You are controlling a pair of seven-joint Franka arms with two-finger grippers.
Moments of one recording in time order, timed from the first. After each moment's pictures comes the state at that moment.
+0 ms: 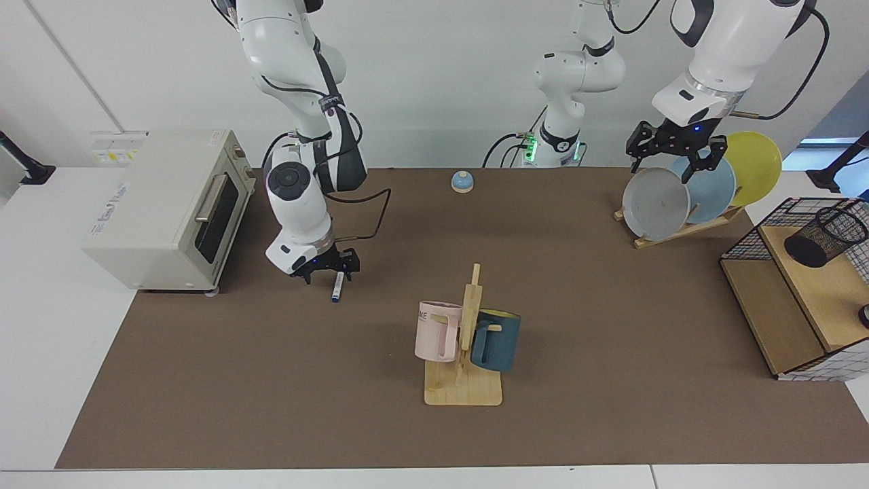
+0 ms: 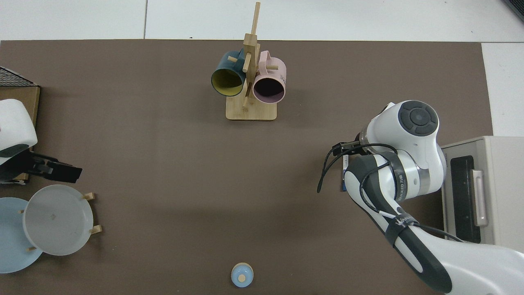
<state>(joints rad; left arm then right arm) -0.06 -0.13 0.01 -1.75 0.02 1.61 0.31 0.24 0.26 -0.04 -2.01 0.01 2.23 0.13</state>
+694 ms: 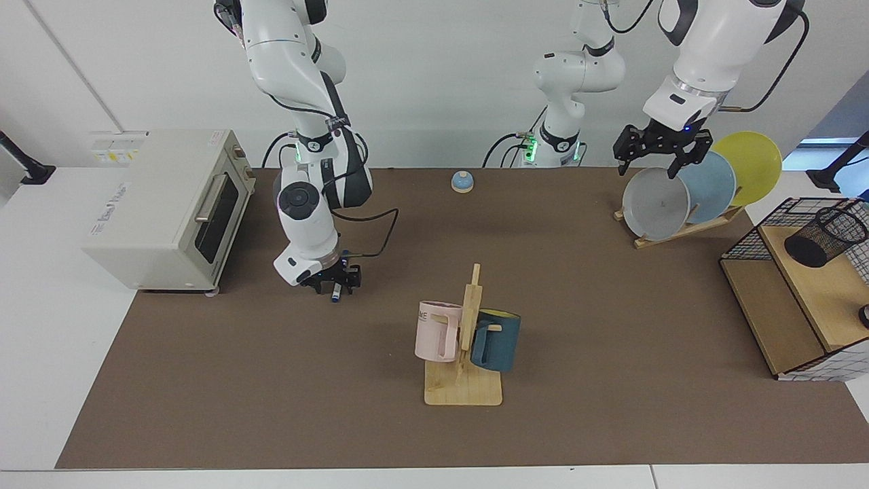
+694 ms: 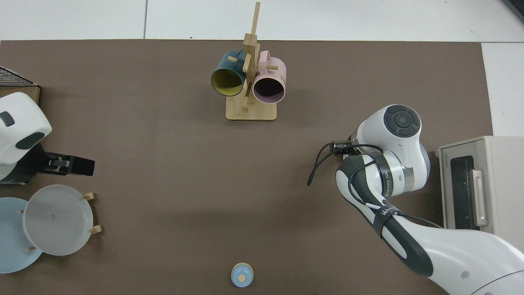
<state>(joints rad) -0.06 -0.13 -0.03 -1.75 0.01 1.60 0.05 0.25 0.33 -0.04 -2.01 0.01 2.30 0.24</state>
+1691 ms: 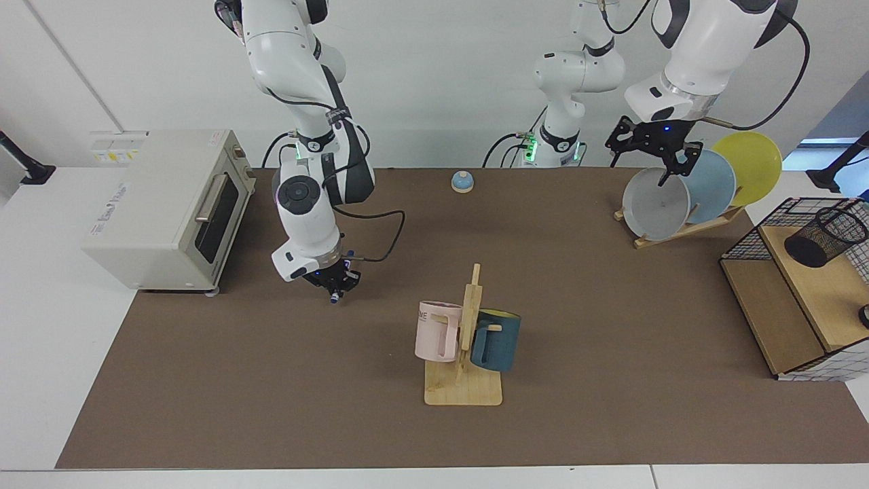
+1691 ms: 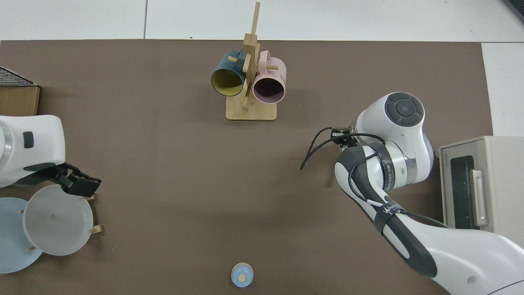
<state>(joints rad) -0.07 -0.13 -0.05 -1.77 -0.01 1.59 0.50 0.26 0.33 -0.04 -1.91 0.01 2.22 0.46</state>
